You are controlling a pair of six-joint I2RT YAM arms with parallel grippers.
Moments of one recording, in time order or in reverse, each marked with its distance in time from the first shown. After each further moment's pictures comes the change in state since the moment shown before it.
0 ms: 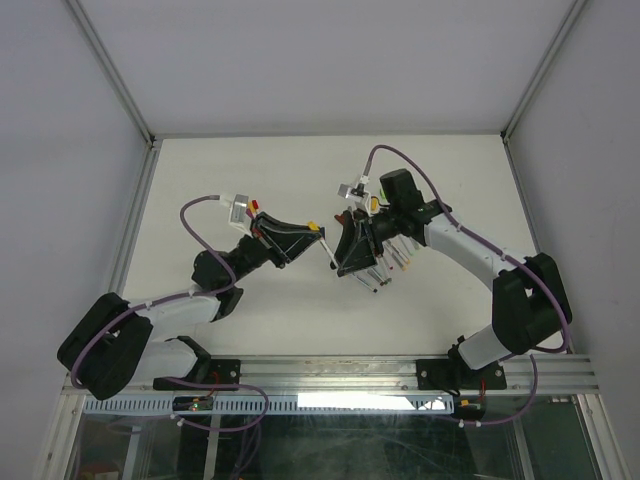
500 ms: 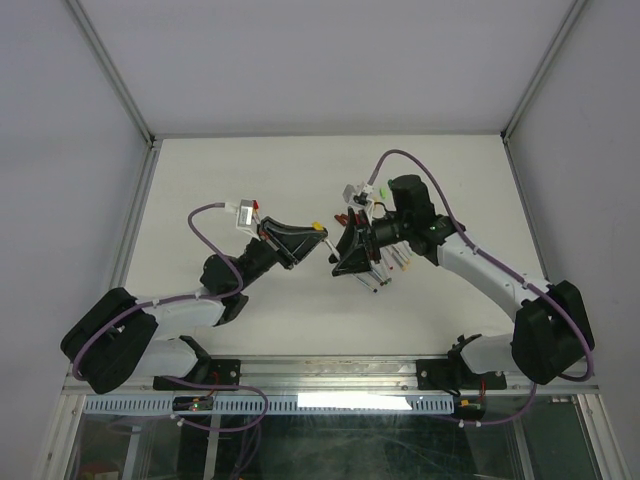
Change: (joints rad) left arm -0.075 0.037 -0.020 -0.014 -0.160 0.025; right arm 0.031 -0.173 -0.119 0.169 0.266 0.053
